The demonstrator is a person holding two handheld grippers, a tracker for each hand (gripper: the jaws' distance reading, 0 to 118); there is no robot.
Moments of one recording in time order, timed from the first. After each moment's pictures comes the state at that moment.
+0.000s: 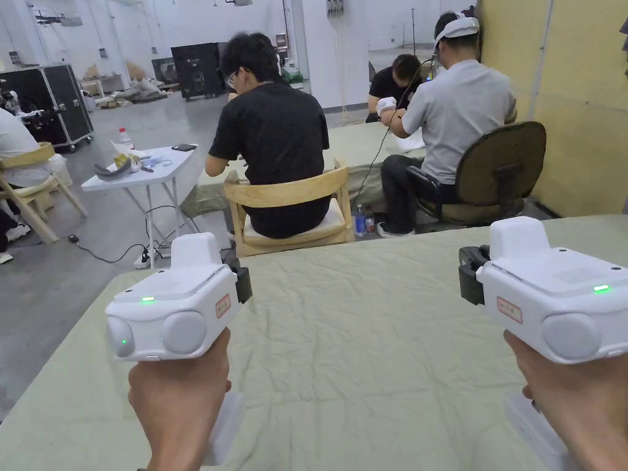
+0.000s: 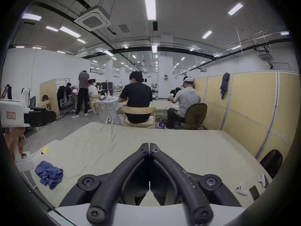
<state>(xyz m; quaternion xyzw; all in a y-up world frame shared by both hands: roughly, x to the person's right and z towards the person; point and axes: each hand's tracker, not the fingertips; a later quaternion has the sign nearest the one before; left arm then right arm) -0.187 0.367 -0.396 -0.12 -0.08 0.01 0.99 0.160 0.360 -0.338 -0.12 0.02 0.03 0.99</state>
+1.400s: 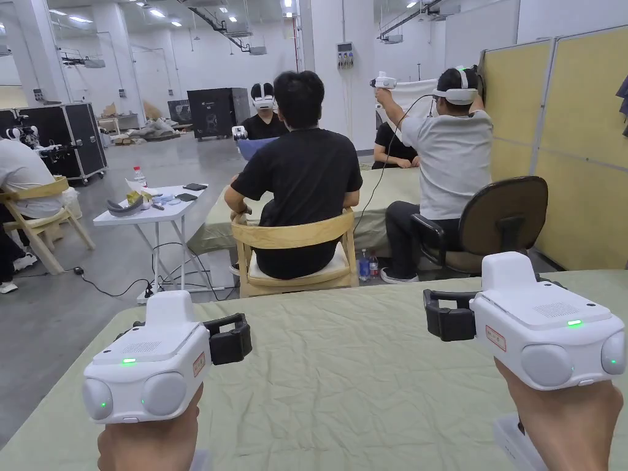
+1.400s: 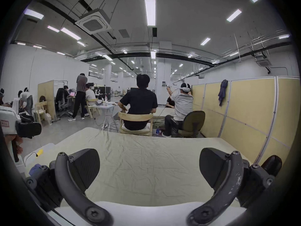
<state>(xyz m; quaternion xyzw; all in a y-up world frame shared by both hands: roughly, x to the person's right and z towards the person) -0.224 0.349 -0.389 -0.11 -0.01 0.00 0.99 0.156 0.364 -0.363 -0.09 0.01 0.04 1.00</state>
